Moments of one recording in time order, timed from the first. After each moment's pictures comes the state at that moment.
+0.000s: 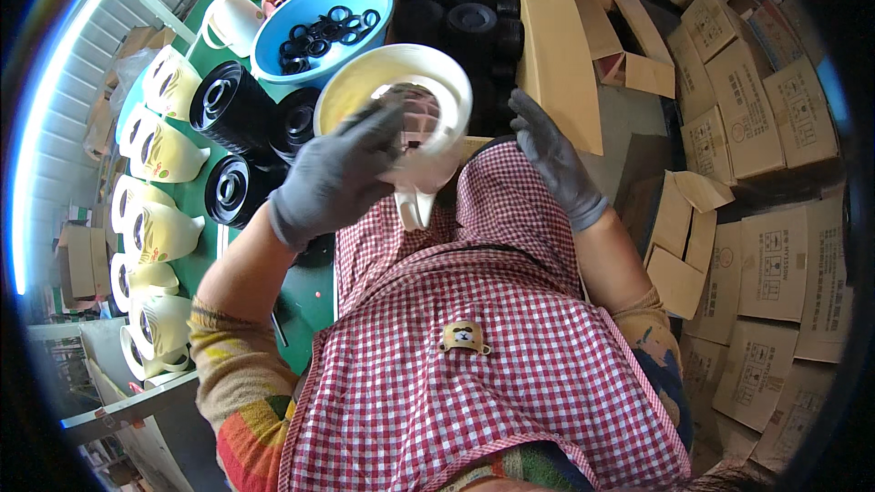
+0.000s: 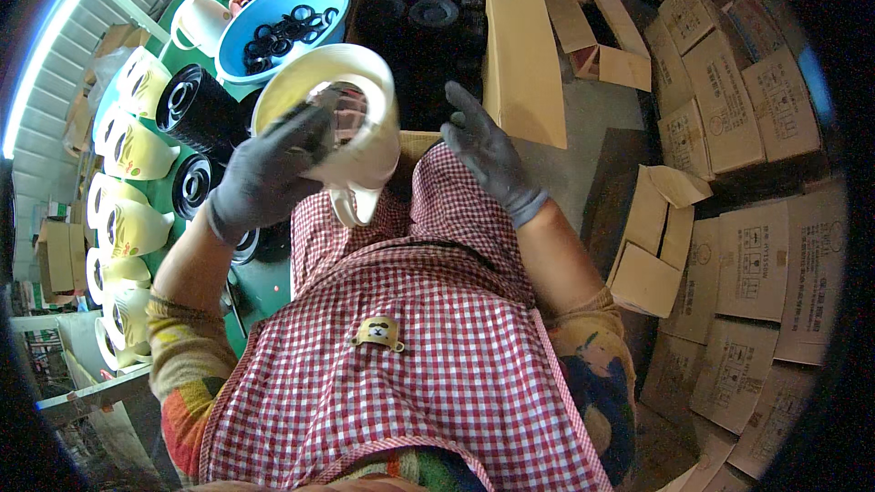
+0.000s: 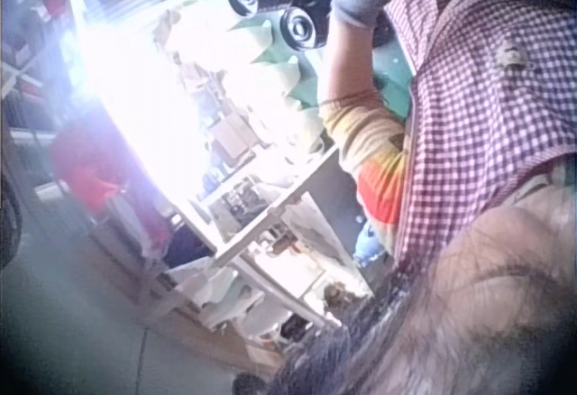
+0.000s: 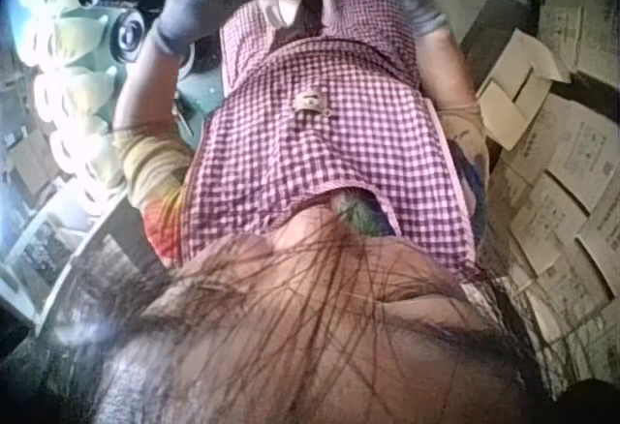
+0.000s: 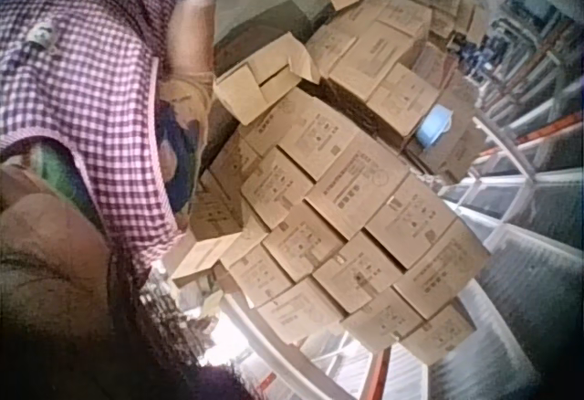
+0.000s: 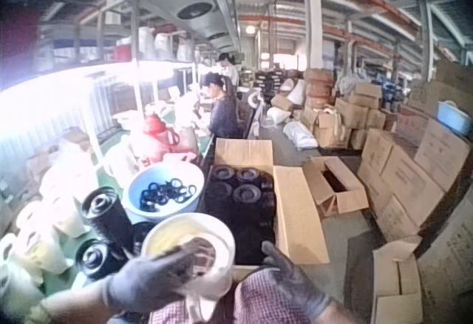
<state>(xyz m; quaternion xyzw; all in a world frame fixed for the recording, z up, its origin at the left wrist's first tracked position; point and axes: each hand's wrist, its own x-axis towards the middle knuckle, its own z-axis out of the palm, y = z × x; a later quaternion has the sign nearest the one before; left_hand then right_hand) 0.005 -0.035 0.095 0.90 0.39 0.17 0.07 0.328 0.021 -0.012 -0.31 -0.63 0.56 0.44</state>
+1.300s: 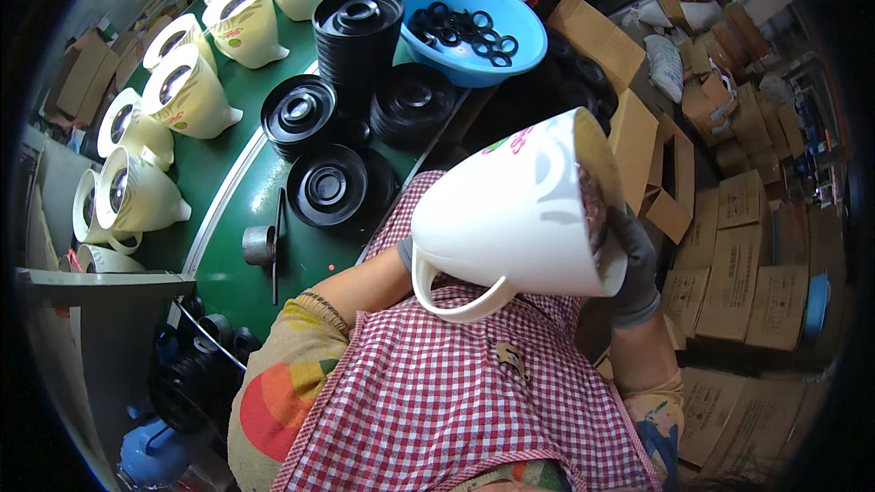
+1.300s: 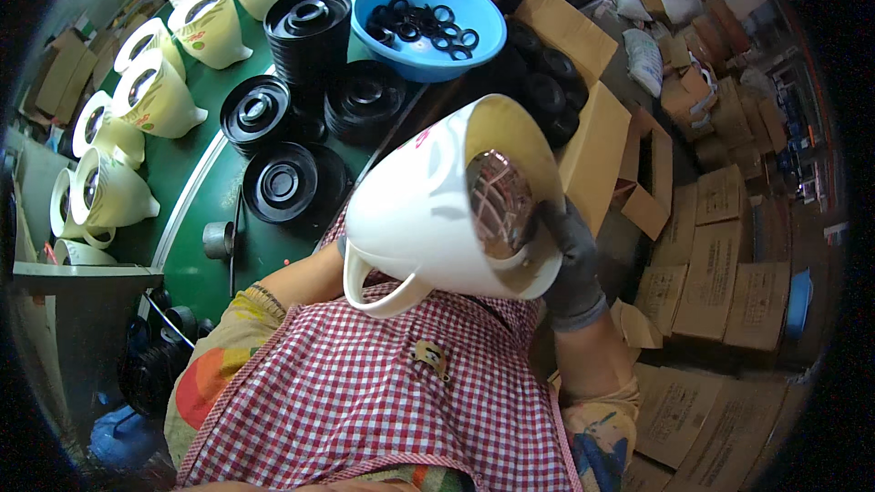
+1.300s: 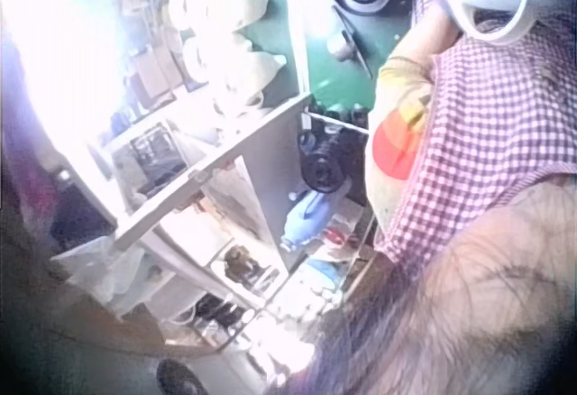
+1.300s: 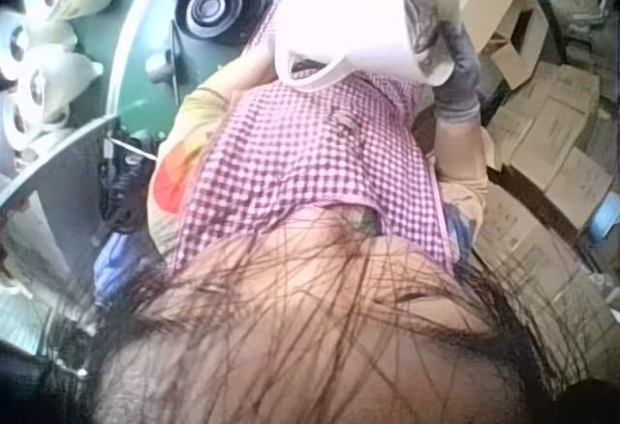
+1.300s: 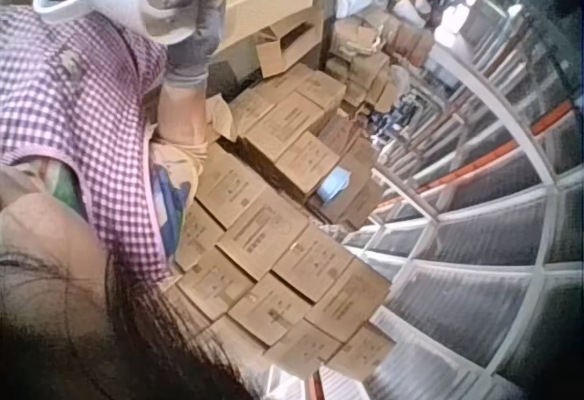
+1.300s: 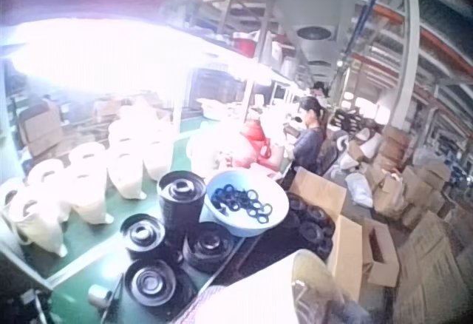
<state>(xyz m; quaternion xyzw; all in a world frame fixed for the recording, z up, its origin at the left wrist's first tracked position) 0.032 -0.077 -0.081 0.23 0.13 0.56 0.79 0.269 -0.014 0.093 -0.33 -0.76 0.48 0.27</state>
